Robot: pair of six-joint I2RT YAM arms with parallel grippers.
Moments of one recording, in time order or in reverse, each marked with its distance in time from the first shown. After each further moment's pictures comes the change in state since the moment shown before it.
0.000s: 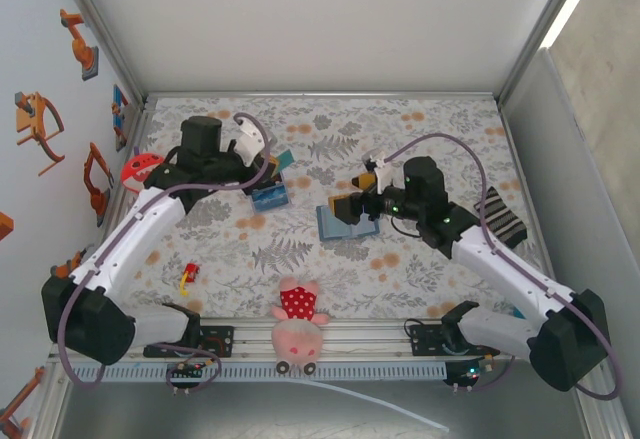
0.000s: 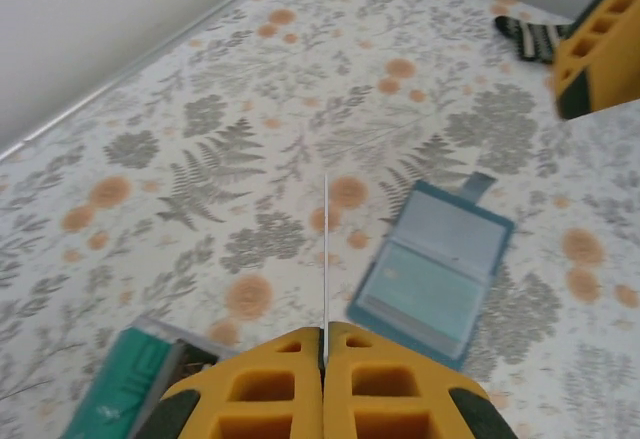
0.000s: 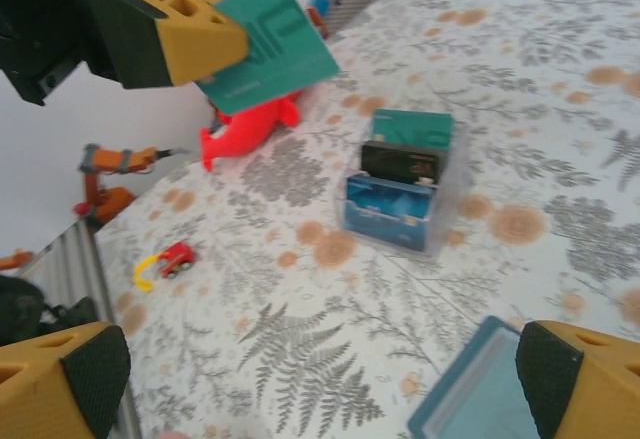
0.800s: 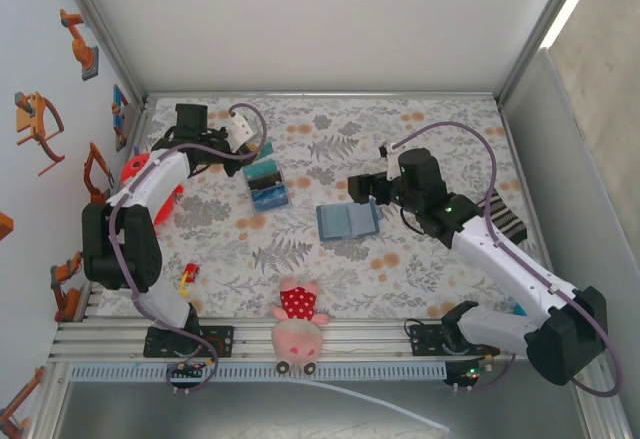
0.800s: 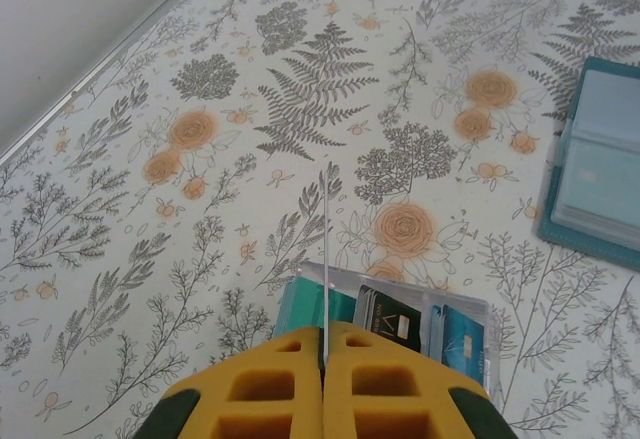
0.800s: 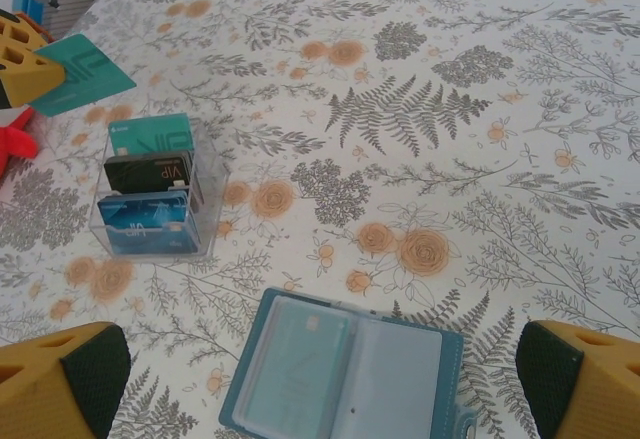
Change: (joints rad) left arm 0.229 0.403 0.129 0.027 0.154 0.401; right arm 0.000 0.036 0.117 -0.241 0.467 0.037
